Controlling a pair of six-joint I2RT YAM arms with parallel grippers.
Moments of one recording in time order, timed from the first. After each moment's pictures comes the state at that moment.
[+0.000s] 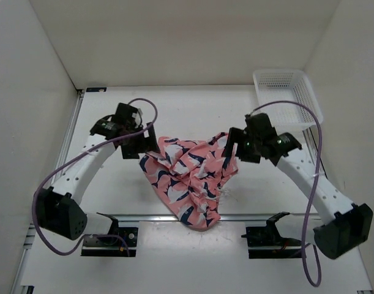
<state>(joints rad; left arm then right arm) -0.30 1.32 1.25 -0.96 0.14 -0.51 0.46 1.23 1.16 -0.87 -0.06 0.56</state>
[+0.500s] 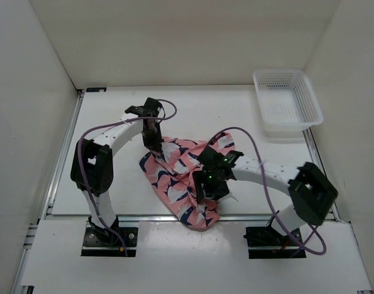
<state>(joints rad) -0.41 1.83 1.44 -0.89 0.03 -0.56 0.91 1.48 0.93 -0.75 -0.20 0.66</state>
